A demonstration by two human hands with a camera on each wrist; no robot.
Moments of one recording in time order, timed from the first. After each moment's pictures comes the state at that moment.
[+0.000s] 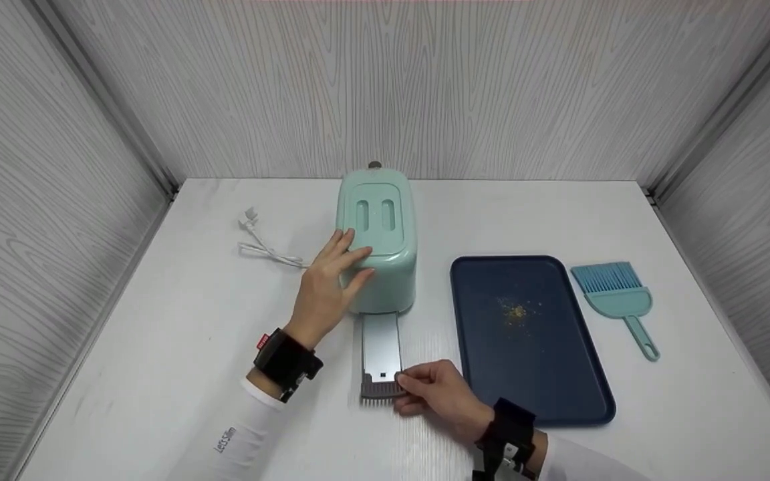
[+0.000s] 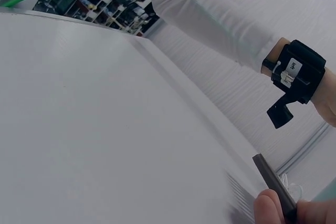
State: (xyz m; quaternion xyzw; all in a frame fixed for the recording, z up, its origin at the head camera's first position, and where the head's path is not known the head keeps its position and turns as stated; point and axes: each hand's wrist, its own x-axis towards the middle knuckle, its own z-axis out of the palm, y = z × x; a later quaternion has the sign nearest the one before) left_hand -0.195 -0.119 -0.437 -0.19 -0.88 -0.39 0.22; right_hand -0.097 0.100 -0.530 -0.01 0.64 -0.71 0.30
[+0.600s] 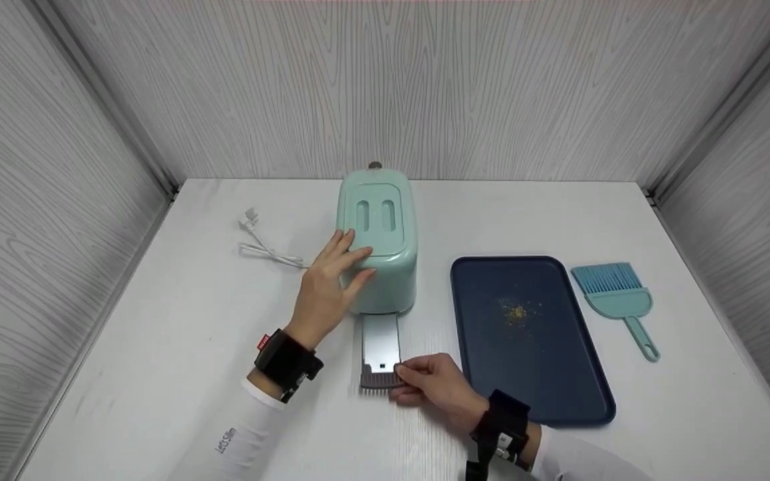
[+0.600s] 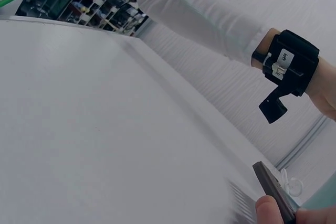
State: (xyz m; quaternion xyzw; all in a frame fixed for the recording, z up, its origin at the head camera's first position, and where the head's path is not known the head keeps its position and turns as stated) left_hand -0.194 -0.119 -0.437 -0.19 -0.87 -0.39 0.22; right_hand -0.109 0.093 -0.527 0.04 0.64 -0.71 0.30
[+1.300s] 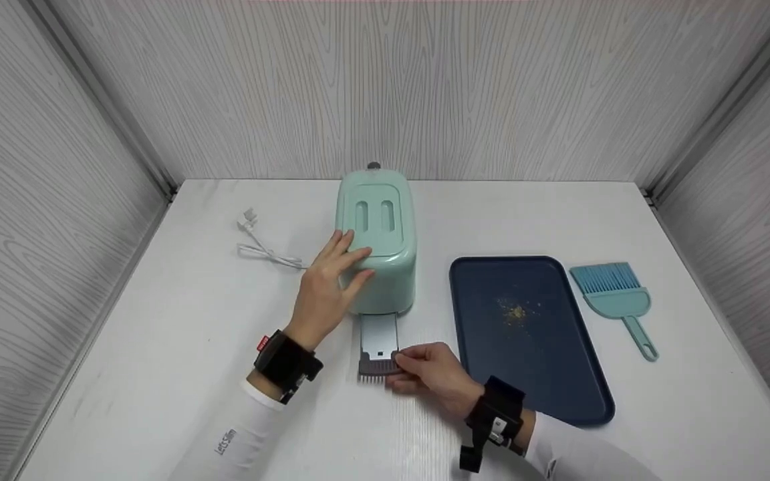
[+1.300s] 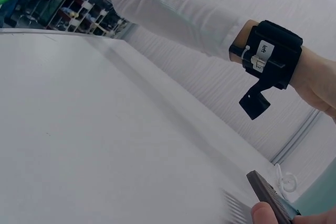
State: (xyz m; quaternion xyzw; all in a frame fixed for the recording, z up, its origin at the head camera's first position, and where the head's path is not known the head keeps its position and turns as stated) left_hand -0.195 -0.119 -0.437 -0.19 -0.88 -0.38 0.22; right_hand -0.124 0.087 -0.518 0.05 0.62 -0.72 0.29
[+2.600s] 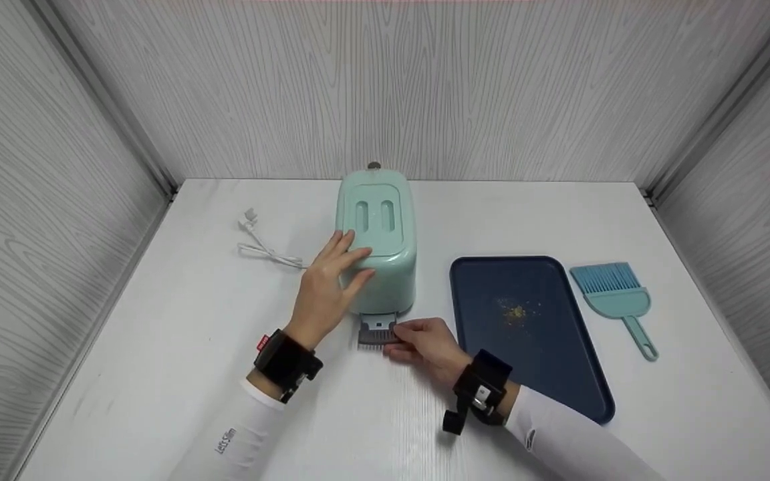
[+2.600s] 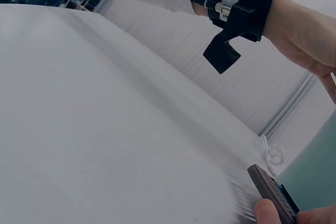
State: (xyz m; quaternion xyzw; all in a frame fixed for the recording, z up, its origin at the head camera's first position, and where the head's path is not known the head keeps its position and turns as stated) left_hand -0.194 -0.120 -0.437 -0.19 -0.87 -0.39 0.22; right_hand -0.166 0.077 -0.520 0.11 0.61 -0.74 0.26
